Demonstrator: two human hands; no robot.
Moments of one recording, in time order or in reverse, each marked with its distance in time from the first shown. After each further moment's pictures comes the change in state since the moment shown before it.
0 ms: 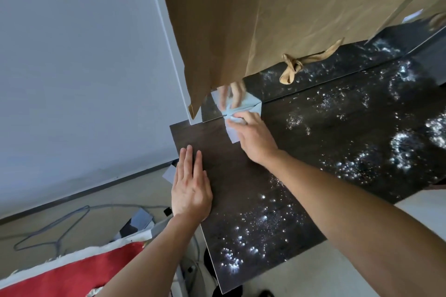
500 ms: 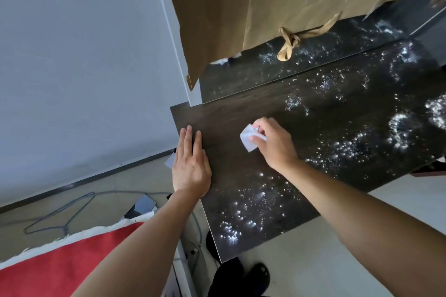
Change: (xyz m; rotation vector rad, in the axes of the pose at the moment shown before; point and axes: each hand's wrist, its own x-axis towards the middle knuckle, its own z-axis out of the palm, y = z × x) left_hand -0.001 -0.001 0.003 -0.068 0.029 0.006; right_hand -0.078 0.005 -0.015 0.173 0.051 0.258
